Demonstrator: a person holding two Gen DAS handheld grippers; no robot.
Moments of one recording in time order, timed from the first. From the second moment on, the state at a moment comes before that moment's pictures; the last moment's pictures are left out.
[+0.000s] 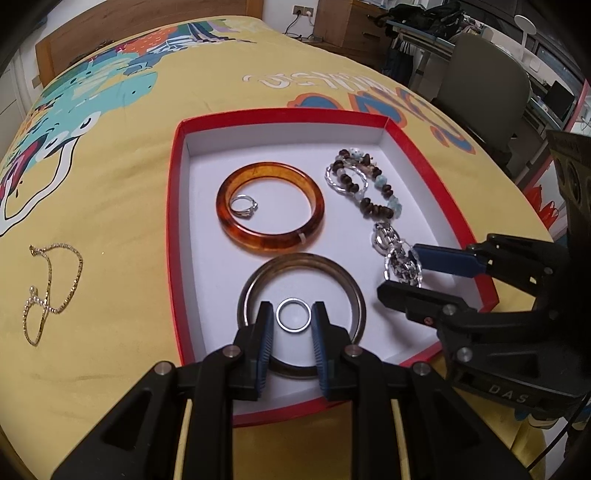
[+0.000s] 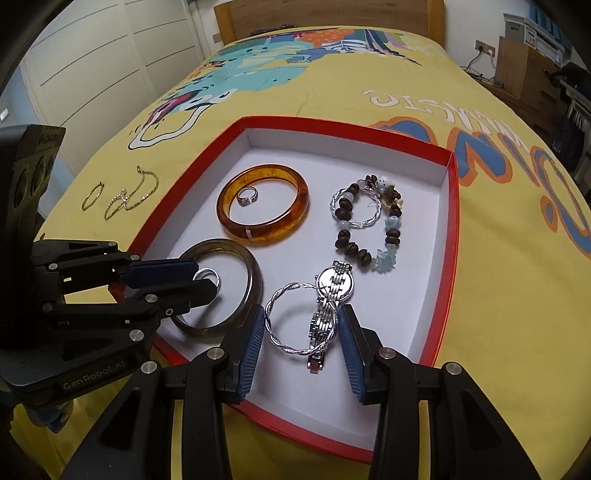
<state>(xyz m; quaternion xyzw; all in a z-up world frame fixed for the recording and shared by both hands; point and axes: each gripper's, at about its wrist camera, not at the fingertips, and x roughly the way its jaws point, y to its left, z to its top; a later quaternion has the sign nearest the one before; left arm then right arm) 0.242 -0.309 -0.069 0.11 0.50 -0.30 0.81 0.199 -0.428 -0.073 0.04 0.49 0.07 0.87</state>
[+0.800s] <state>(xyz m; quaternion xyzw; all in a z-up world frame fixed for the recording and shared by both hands) 0.195 -0.251 -0.003 0.06 0.47 -0.27 0.84 0.142 -0.419 -0.006 0.06 0.45 0.03 0.89</state>
